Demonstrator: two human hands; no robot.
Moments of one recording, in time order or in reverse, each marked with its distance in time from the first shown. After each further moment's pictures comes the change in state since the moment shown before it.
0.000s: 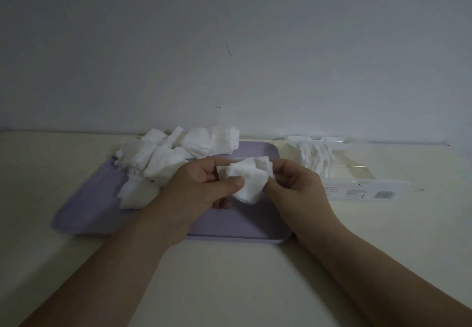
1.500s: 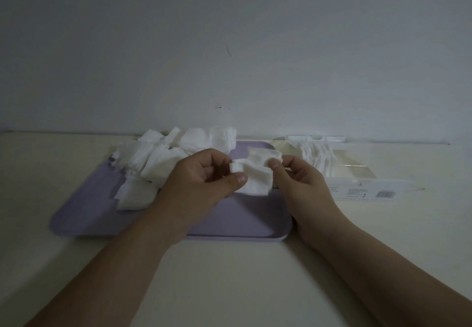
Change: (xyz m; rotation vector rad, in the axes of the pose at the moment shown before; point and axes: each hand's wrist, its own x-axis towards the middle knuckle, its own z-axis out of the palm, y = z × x) left_hand -0.006 0.010 0.006 0.127 0.078 0.116; right_hand 0.007 0.003 -0.007 0.157 0.059 0.119
